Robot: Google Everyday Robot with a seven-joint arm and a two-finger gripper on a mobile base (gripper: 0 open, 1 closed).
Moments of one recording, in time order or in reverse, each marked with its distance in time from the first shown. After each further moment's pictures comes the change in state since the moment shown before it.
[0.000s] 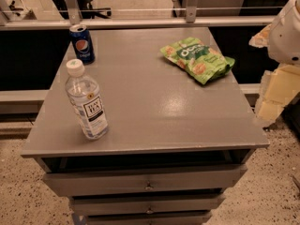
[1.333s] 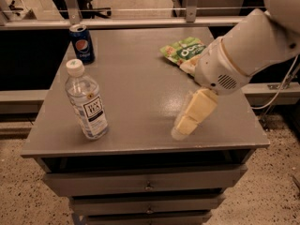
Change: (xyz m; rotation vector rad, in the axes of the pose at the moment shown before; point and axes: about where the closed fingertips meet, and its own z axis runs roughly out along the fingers) arm -0.122 0.039 0.076 -0.170 -0.406 0.021
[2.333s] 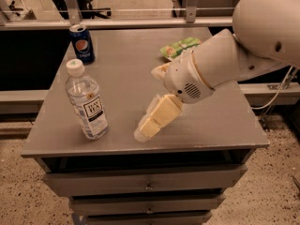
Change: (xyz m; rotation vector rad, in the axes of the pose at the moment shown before) arm -0.057 0.016 0.047 -0.061 -0.216 0.042
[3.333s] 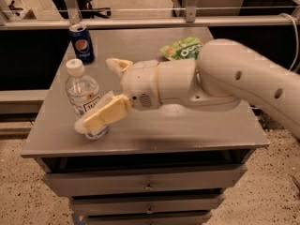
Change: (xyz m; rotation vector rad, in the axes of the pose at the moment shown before) arm -0.095 0.016 0.063 -0.038 -0.507 -0.037
